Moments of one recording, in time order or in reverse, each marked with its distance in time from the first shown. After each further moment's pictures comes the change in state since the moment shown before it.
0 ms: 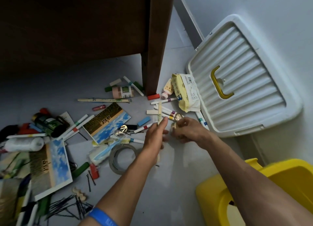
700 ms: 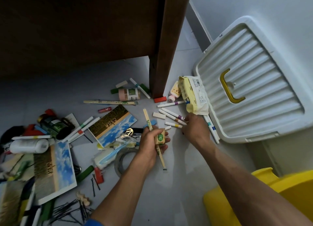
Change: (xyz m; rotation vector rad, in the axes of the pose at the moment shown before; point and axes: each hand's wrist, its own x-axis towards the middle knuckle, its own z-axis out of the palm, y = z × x) left_hand 0.017 -0.011 -0.030 -0.395 -0.018 -0.018; right_hand 0.034 -0.004 0.025 -0.672 0.586 -0.263
